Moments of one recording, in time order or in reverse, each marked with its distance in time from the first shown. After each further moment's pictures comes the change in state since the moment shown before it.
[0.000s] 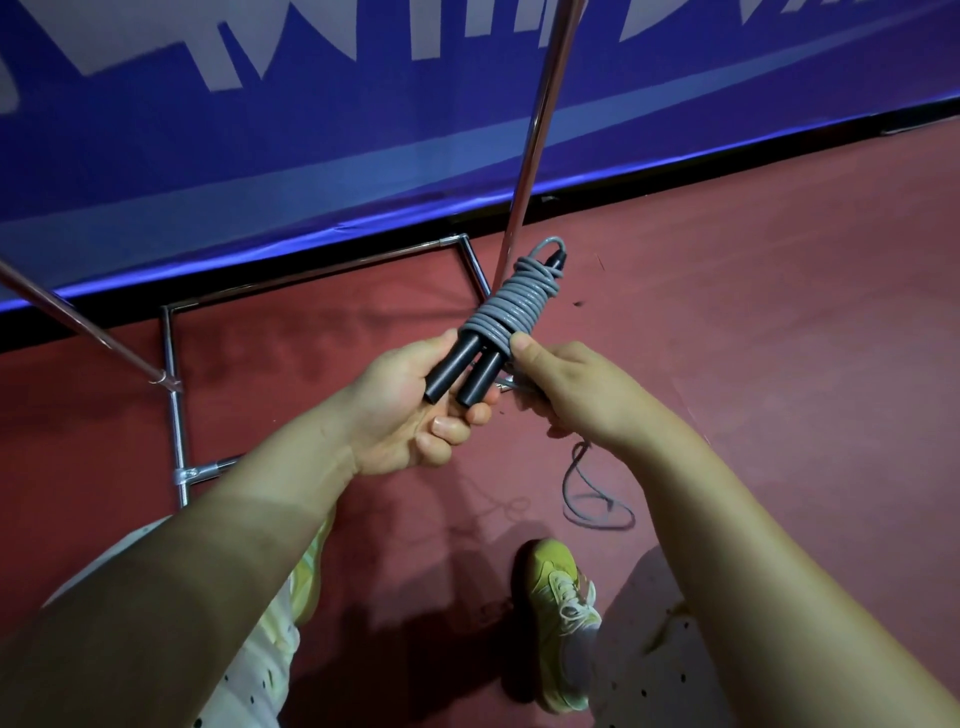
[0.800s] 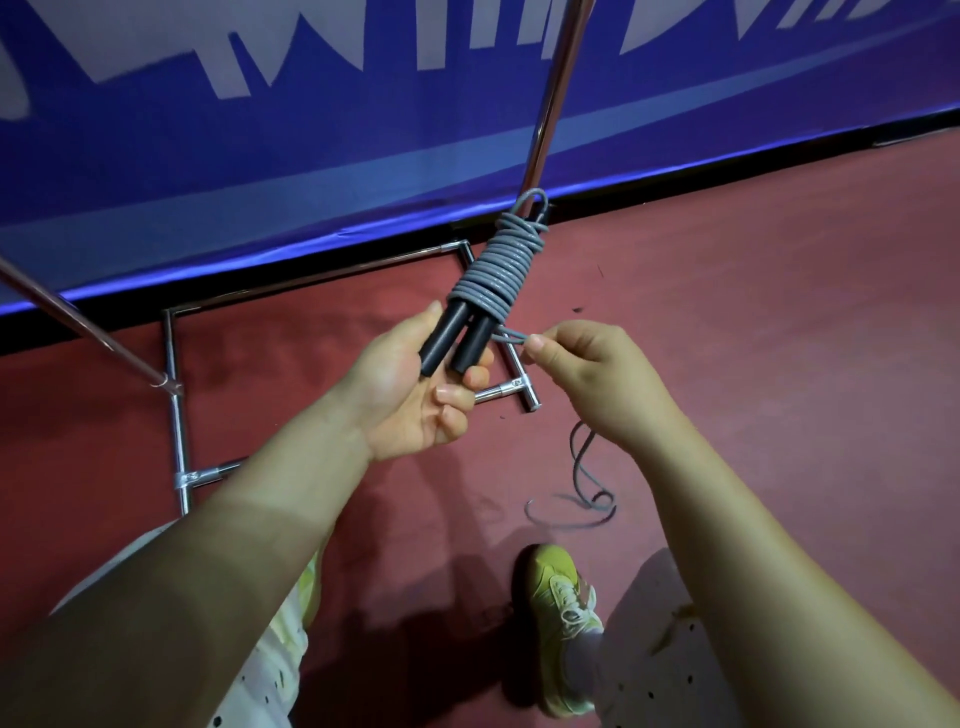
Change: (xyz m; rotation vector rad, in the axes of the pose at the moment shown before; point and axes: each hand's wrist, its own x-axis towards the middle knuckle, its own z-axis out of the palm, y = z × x) left_hand -0.002 0.012 -0.002 -0.205 -0.005 0.104; right_hand -0.001 0.000 -0.005 -0.035 0.264 -0.186
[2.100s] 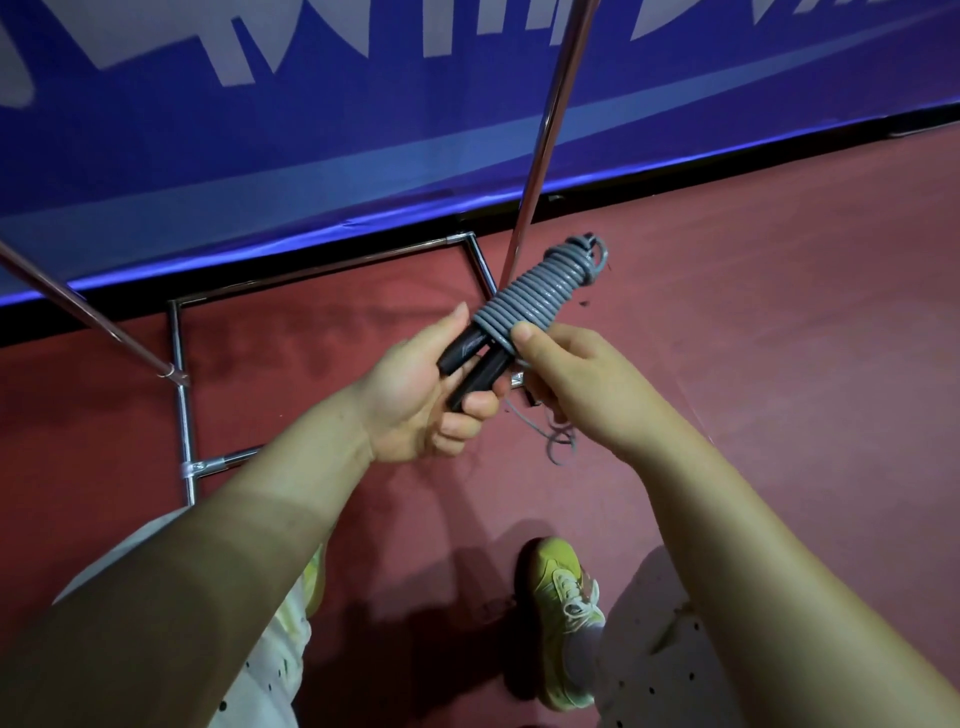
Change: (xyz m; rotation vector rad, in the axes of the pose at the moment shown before) left_hand -0.001 -0.009 0.004 0.263 -0.057 -0.079; right_hand -0.006 -0.007 0.010 0.221 -0.197 0.013
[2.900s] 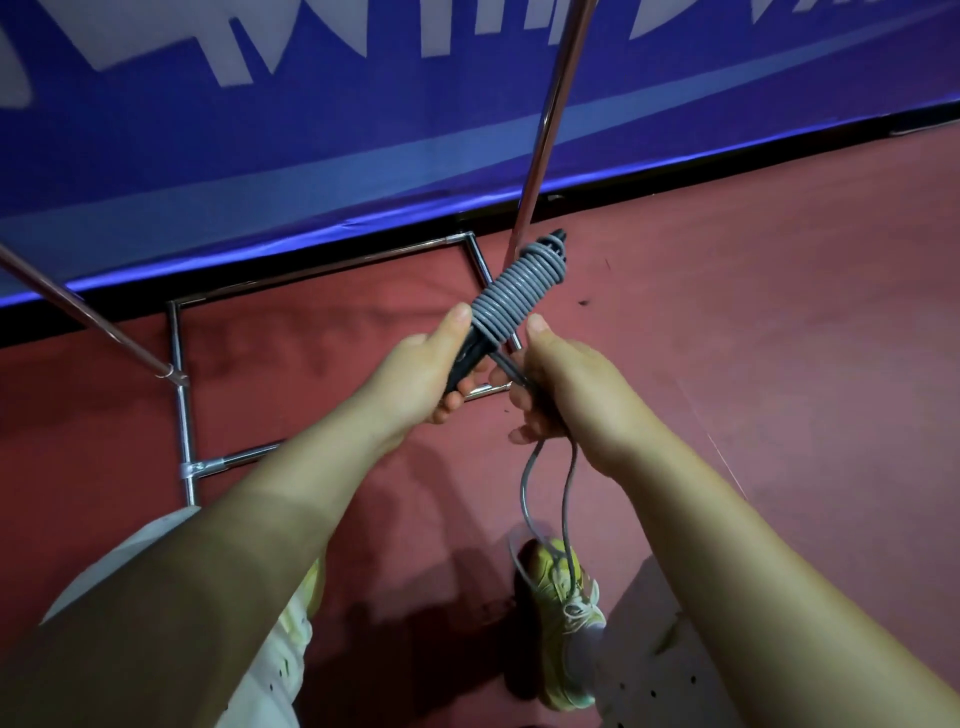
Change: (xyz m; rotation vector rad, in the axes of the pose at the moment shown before) left_hand 0.020 -0.008 -0.003 0.322 0.542 0.347; right_hand -0.002 -0.006 0.012 0.281 0.023 0.273
